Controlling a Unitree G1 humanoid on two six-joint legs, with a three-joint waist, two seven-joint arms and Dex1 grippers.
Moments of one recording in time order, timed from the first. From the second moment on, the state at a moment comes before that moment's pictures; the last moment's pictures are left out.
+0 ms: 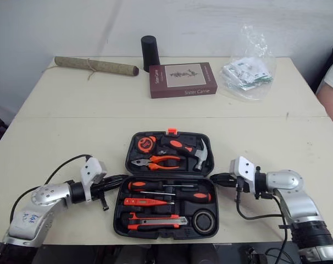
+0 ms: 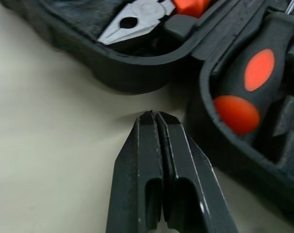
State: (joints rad) left arm 0.00 0.65 0.02 -0.26 -0.34 0.40 -0.80; right arm -0.21 -0.73 0.07 0.11 0.29 0.00 1.23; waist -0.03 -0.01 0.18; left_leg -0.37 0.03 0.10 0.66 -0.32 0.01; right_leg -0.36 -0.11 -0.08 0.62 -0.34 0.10
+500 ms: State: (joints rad) left arm -0.19 0.57 -0.03 -0.08 -0.27 0.39 -0.79; right arm -0.34 -0.68 0.08 0.19 0.21 0.08 1.16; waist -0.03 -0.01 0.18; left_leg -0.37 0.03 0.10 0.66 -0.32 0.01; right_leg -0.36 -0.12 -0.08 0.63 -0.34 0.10
